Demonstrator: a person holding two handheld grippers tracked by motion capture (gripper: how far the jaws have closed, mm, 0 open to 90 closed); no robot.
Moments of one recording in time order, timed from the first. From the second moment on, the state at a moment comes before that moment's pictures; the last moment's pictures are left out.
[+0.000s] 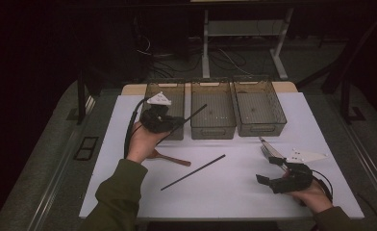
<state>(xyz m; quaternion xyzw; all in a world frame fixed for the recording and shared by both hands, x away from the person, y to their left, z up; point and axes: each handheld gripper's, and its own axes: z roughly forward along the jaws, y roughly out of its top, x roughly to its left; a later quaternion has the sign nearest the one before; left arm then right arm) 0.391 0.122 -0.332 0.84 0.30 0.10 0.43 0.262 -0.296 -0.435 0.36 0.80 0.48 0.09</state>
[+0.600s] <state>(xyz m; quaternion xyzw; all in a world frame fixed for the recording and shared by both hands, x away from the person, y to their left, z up) 0.467 0.143 -0.313 0.82 0.37 0.13 0.42 0.261 -0.298 -0.434 0.36 0.79 0.49 0.09</state>
